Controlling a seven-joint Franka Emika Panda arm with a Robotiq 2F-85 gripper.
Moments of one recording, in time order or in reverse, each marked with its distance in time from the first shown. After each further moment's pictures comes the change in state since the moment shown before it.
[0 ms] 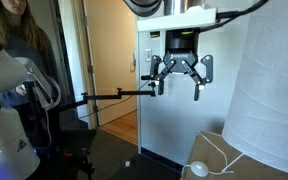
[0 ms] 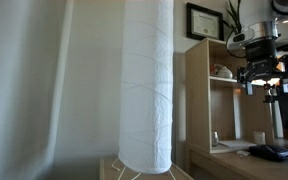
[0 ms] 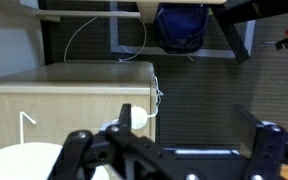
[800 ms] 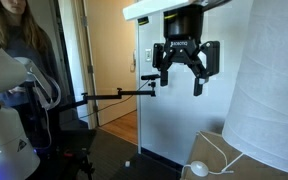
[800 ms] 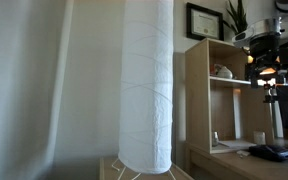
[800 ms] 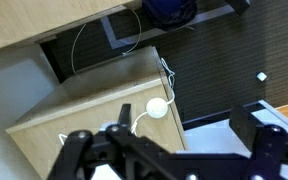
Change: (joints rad) arm -0.003 -0.054 -0.089 0.001 0.113 -0.012 0.198
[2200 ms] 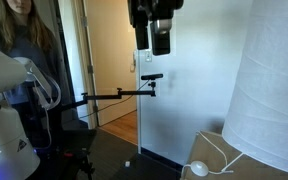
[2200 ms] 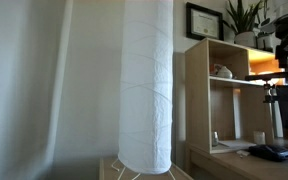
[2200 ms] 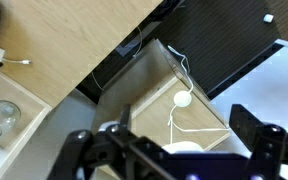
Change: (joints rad) arm 0.007 -0.242 -0.178 -0.031 0.003 -0.146 0.278
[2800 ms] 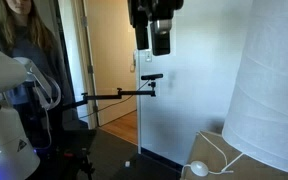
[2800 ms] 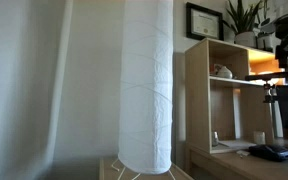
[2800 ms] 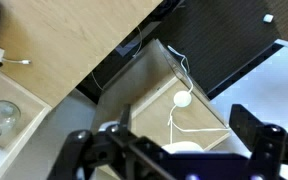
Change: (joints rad) arm 0.003 0.000 -0.003 0.000 0.000 0.000 0.000
